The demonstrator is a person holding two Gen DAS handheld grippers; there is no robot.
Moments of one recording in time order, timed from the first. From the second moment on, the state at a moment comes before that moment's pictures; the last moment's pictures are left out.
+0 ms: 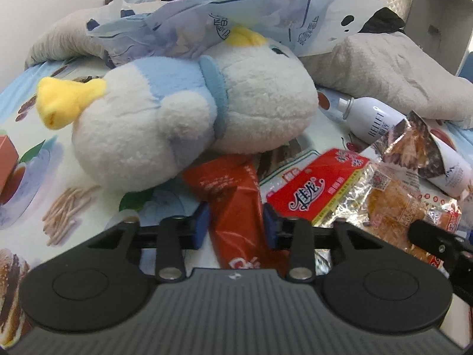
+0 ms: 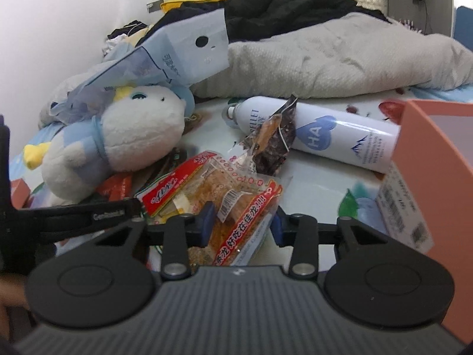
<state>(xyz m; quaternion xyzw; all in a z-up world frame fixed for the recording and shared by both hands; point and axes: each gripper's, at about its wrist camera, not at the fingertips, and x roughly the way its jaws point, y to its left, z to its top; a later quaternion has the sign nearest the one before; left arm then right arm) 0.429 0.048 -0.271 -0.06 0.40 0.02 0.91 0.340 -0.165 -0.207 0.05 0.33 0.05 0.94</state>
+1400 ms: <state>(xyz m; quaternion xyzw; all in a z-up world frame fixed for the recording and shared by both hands) 0.235 0.035 -0.177 -0.12 0.42 -0.06 0.90 0.170 -0.180 -0.143 -0.01 0.34 0.03 0.94</state>
